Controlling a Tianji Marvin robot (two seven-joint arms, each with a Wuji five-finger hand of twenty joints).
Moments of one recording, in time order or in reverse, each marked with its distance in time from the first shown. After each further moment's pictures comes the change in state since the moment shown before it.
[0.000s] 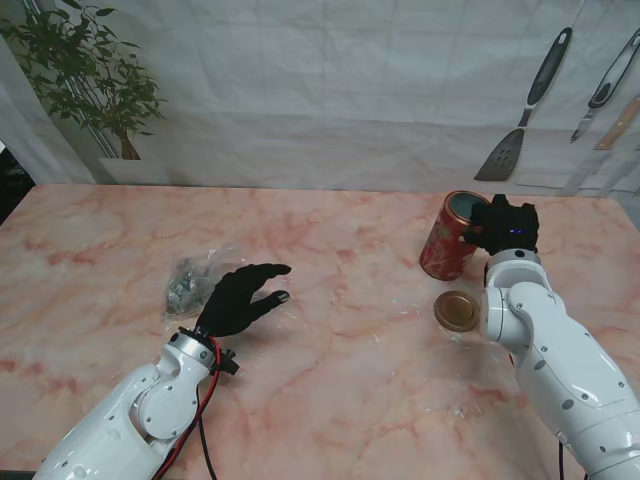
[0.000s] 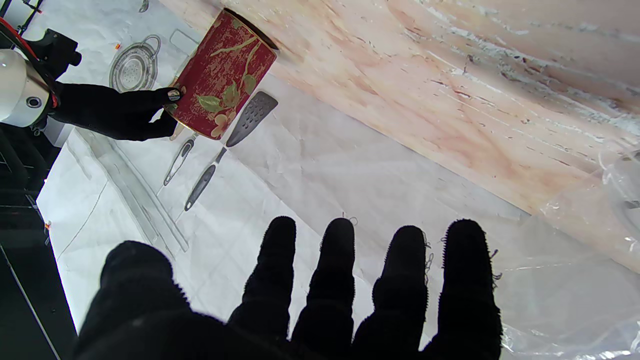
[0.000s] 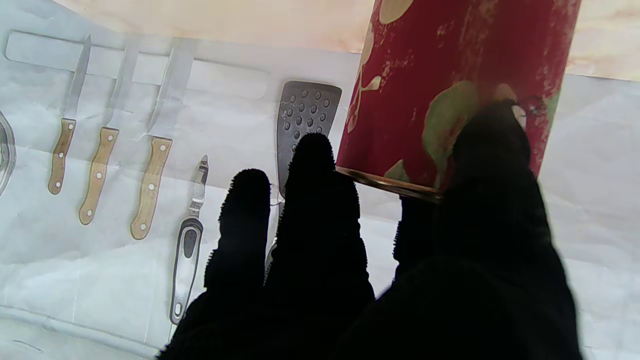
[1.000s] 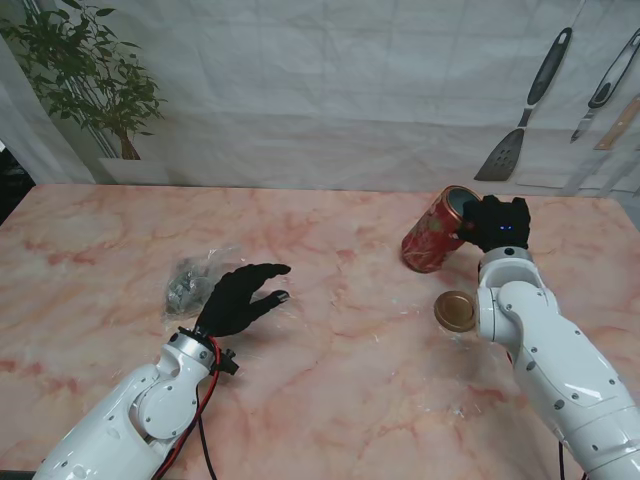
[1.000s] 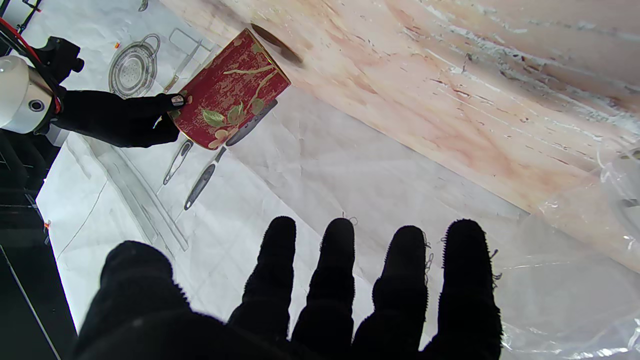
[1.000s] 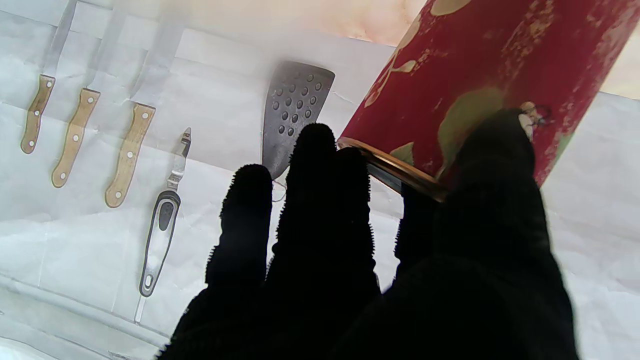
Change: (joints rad) left arm 0.001 0.000 -0.002 0.000 0.000 -0.001 0.002; right arm 0.019 0.002 -0.034 0.000 -0.096 -0.008 0.015; left_hand 0.000 0.000 0.000 0.000 0.000 0.000 0.000 0.000 0.000 0.000 0.000 0.000 0.000 0.000 0.000 0.000 0.000 0.000 0.000 0.000; right_hand 0.001 0.049 -0.062 -0.001 0.023 -0.015 -0.025 0.042 0.188 -0.069 0.051 0.040 0.072 -0.011 -0.005 0.000 0.039 -0.011 0.000 0.000
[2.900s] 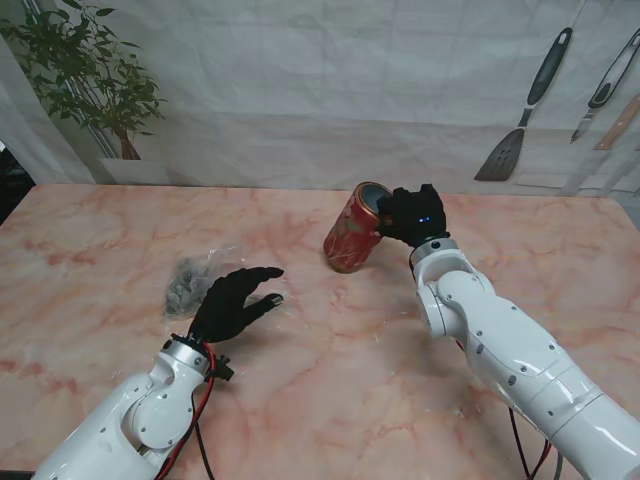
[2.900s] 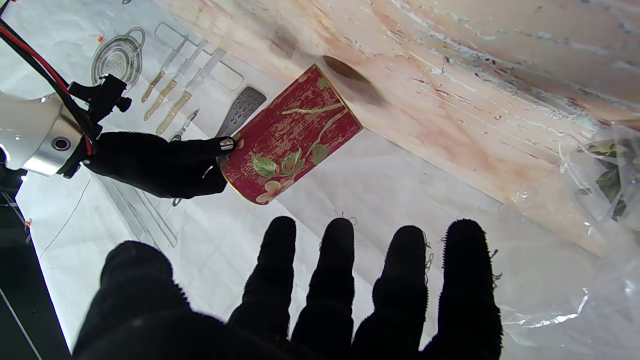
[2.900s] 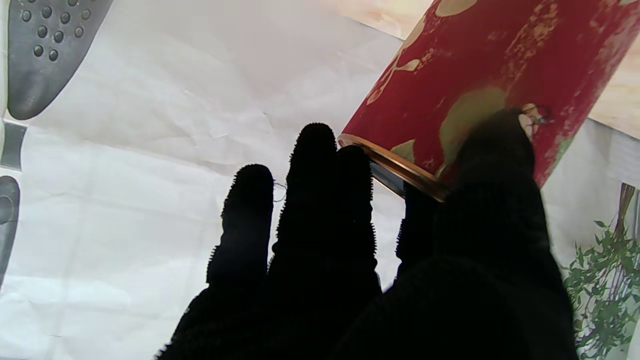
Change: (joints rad) left arm 0.061 0.002 -0.038 -0.059 0.010 0.040 -0.004; right arm 0.215 -0.024 -0.346 0.102 0.099 -0.096 -0.129; left_hand 0.000 0.000 0.000 0.000 0.000 0.000 0.000 0.000 0.000 -0.003 0.000 0.000 0.000 0.000 0.000 0.000 0.000 0.000 0.000 0.000; right_hand 0.000 0.001 0.000 0.000 0.000 -0.016 -0.002 0.025 0.016 -0.020 0.013 0.002 0.008 0.000 -0.024 0.000 0.002 -0.010 0.000 0.000
